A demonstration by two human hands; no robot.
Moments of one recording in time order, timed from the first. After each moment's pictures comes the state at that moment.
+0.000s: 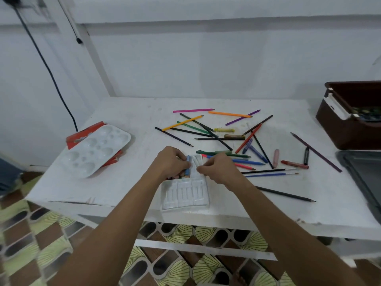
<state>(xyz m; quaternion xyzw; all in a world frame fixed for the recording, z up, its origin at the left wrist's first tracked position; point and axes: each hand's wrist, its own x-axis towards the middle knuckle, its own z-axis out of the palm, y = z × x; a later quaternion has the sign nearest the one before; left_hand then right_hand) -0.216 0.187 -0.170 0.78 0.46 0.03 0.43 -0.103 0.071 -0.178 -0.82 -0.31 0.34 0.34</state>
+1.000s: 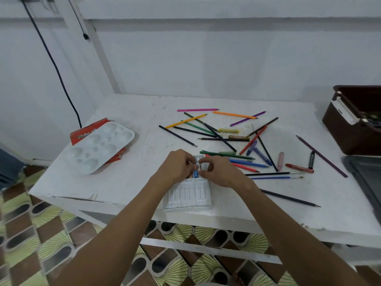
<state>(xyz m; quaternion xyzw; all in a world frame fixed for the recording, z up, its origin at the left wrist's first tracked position) -0.211 0.185 -0.193 0.88 0.35 0.04 0.30 -0.091 0.081 -0.202 -0.79 -0.48 0.29 0.23</state>
